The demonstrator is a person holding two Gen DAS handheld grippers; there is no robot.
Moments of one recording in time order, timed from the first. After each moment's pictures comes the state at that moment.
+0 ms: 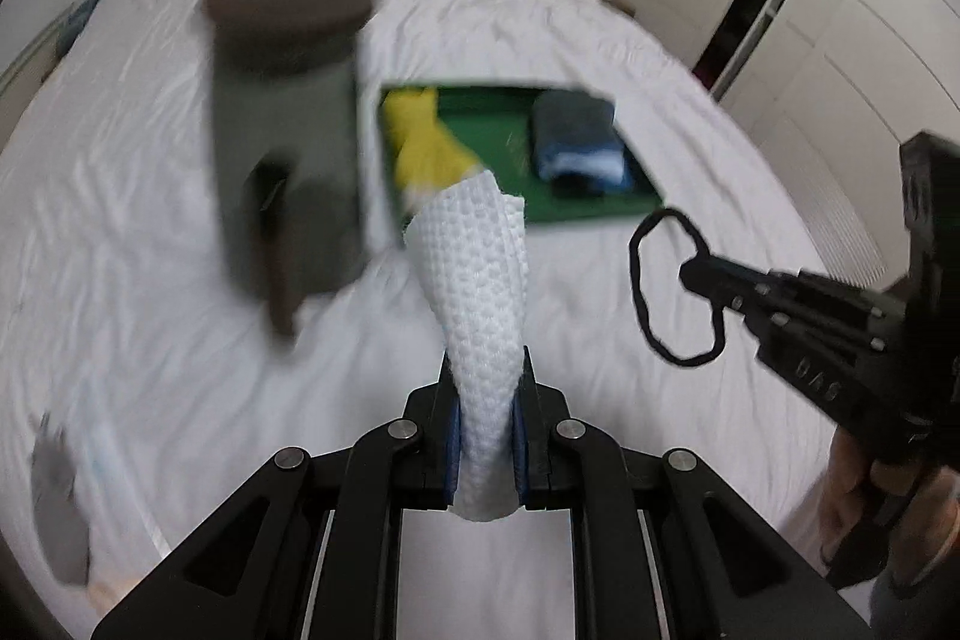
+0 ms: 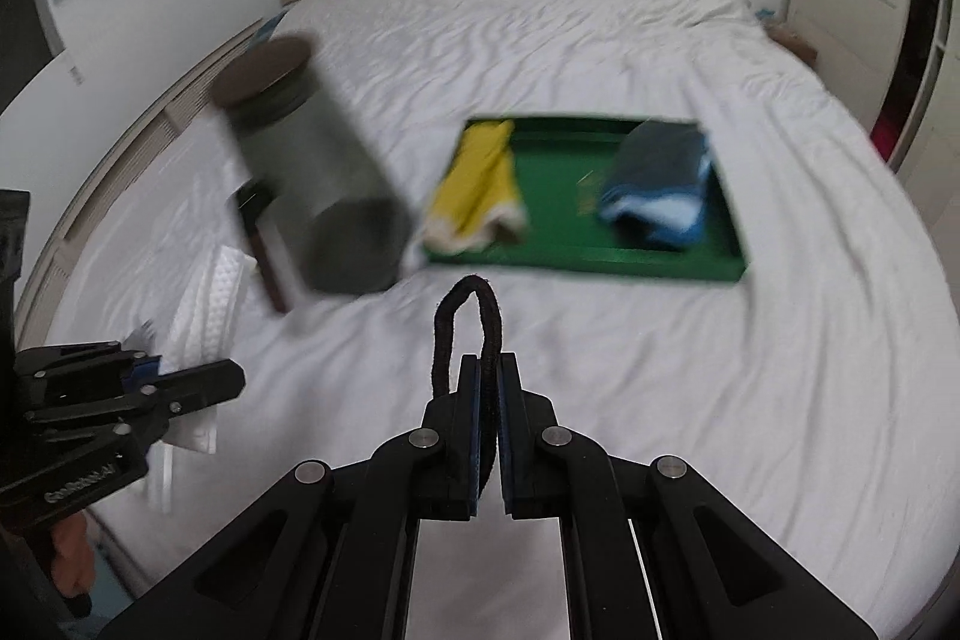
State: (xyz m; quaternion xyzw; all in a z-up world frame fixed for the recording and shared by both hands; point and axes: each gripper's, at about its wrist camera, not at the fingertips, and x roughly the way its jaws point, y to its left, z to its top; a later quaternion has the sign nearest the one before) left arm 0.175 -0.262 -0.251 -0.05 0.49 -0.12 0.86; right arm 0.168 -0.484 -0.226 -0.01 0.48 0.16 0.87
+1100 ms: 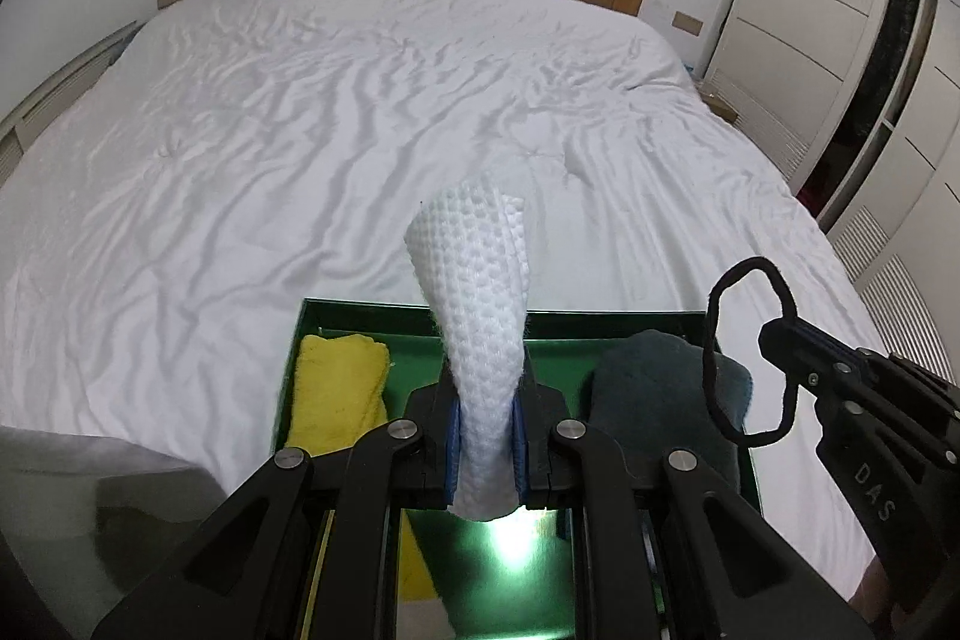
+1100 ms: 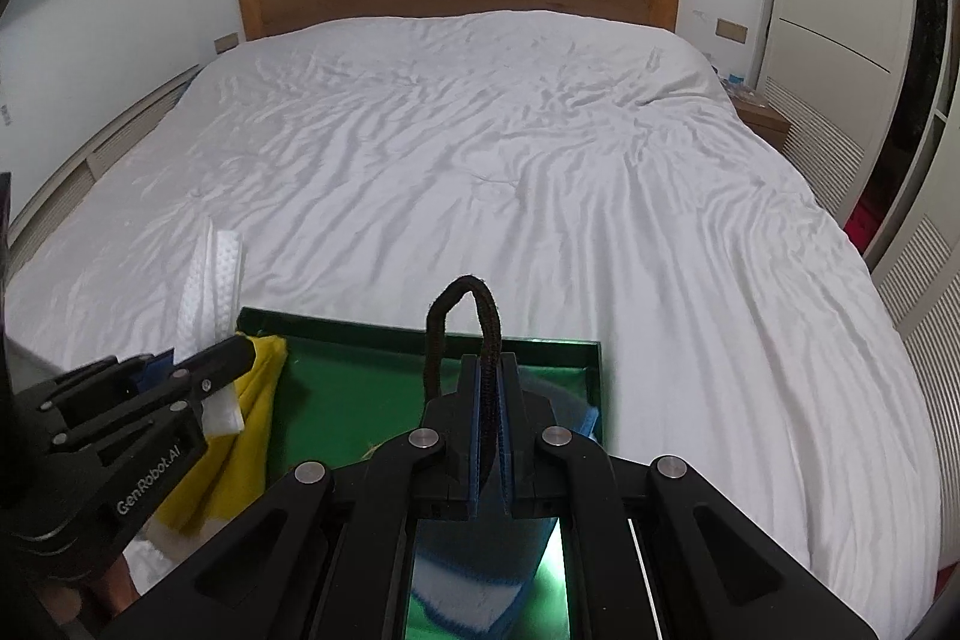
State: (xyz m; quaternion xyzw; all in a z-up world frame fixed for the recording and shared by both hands) left arm 0.425 -0.338 -0.313 -0.07 0.42 0.00 0.90; right arm 0.458 -0.520 -0.308 -0.05 0.41 0.11 0.90
